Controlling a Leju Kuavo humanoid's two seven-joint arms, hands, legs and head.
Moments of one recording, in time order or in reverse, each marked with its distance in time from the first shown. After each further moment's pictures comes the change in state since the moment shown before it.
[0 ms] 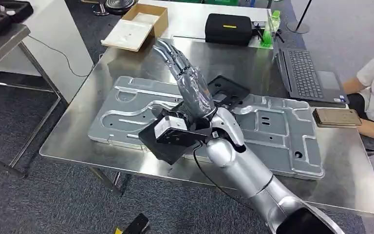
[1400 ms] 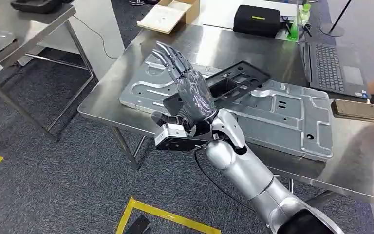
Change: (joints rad) left arm 0.009 0.000 0.000 0.000 -0.002 0.017 -0.005; right arm 0.020 -0.008 -0.001 -0.022 0.052 -0.021 -0.023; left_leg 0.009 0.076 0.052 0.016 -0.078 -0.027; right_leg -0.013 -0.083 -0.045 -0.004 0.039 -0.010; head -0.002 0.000
